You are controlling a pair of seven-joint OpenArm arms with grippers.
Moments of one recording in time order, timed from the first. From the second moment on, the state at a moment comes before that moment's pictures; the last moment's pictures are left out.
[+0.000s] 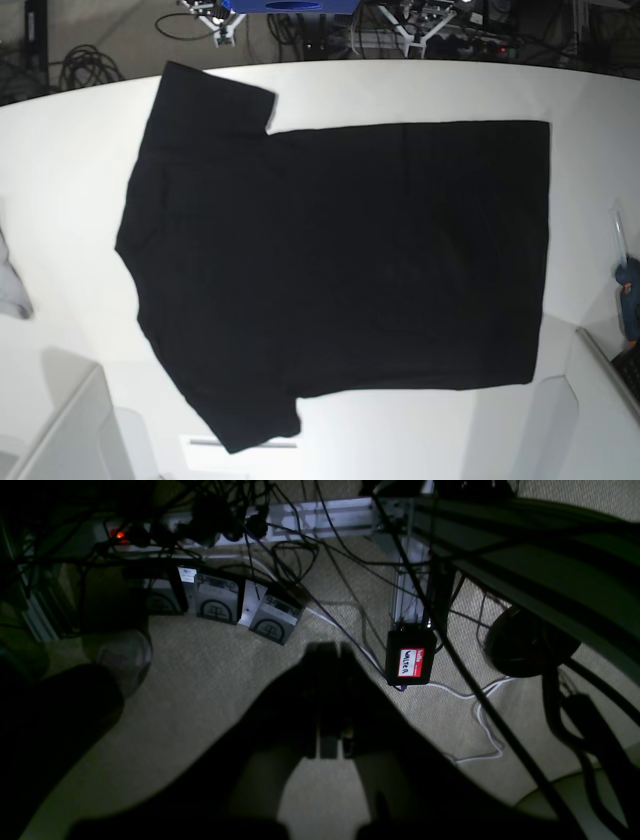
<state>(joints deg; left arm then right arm) 8.4 -2.4 1.8 11.7 0.6 0.3 -0.9 -8.0 0.0 -0.5 9.9 -2.0 0.2 -6.1</state>
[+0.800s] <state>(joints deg) 38.4 -10.8 2.1 58.1 0.7 0.3 0.0 -32.5 1.3 5.9 48.2 -2.0 0.3 -8.5</state>
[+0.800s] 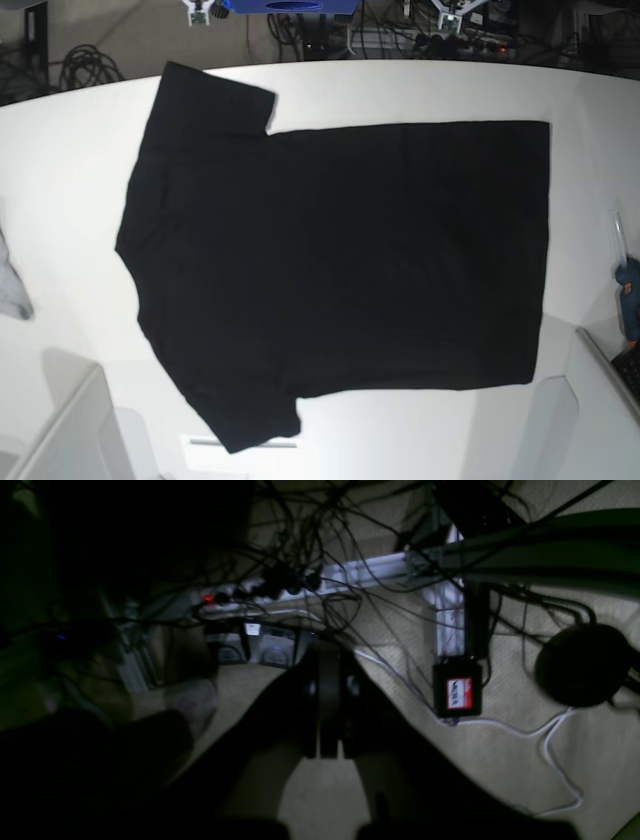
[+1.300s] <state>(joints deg) 56.3 -13.8 1.3 89.8 0.6 0.3 0.5 -46.3 -2.6 17.2 83.6 -2.0 0.5 -17.6</state>
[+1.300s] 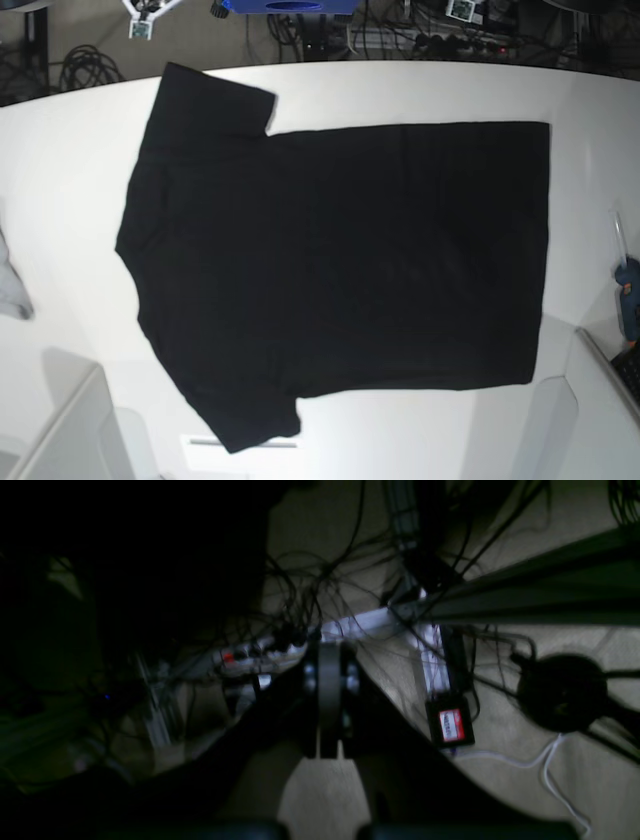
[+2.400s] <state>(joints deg) 57.5 -15.8 -12.5 110.6 -16.6 -7.5 1.5 -34.6 -2.5 27.7 106.7 34.0 21.6 -34.2</state>
